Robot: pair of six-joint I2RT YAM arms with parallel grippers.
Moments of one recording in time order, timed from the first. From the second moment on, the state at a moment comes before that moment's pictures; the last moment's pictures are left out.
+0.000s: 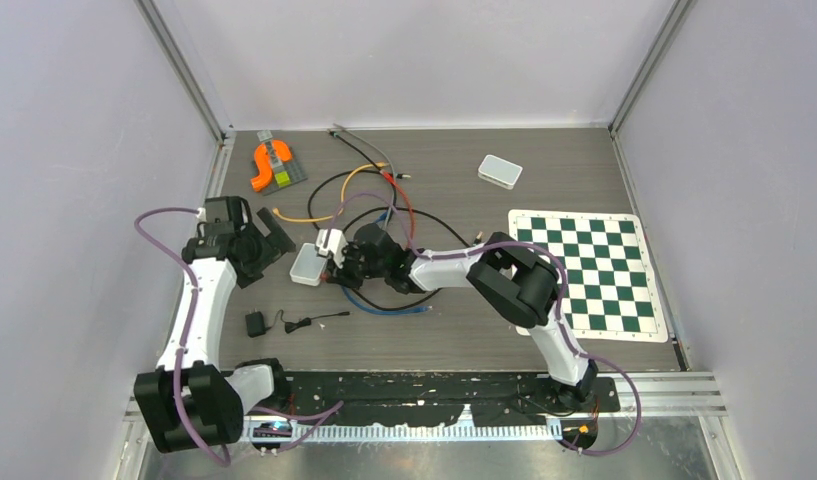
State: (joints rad) left arm 0.14 1.09 0.91 -0.78 0.05 -0.57; right arm 1.00 2.14 1.31 0.42 -0.35 -0.20
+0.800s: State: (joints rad) left arm 0.15 1.14 0.89 -0.75 0.26 -0.46; right arm 1.00 1.95 1.21 0.31 -0.30 -0.10
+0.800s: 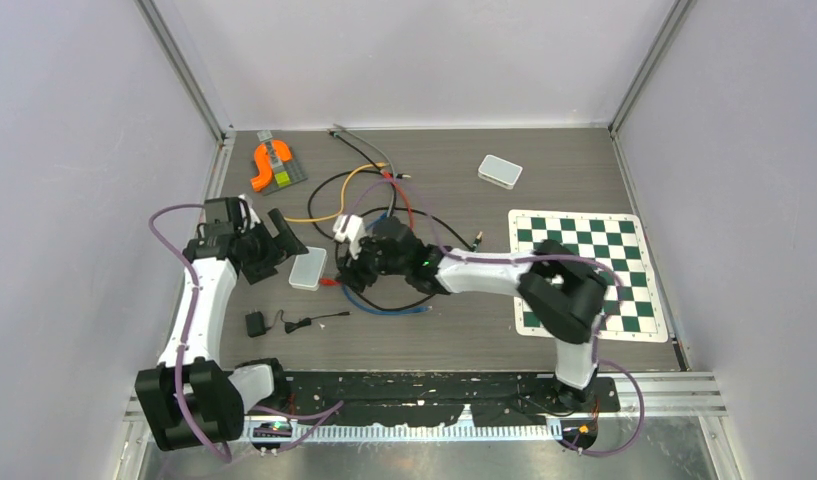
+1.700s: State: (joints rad) left arm -0.23 1.39 1.08 -0.74 0.18 -0.32; right arm 0.78 1.10 0.74 -0.13 0.16 0.43
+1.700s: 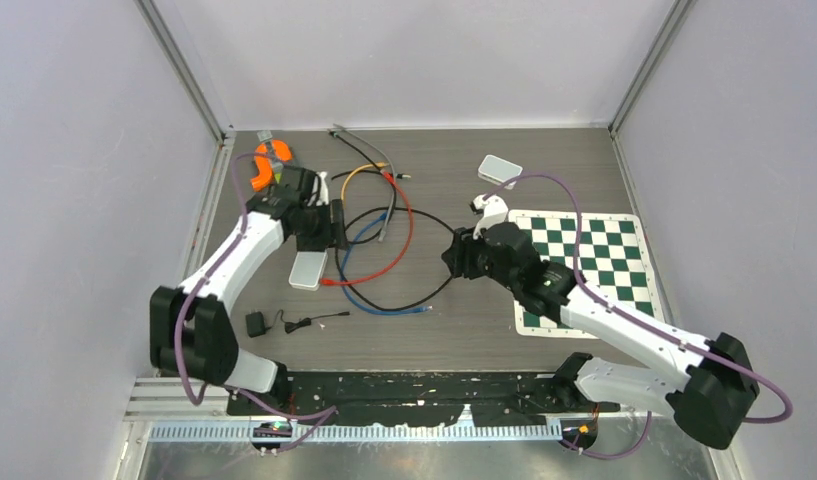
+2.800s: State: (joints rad) left arm -0.34 1.96 1.36 -0.72 0.03 -0.34; right arm 0.78 0.59 0.62 -0.16 0.20 0.23
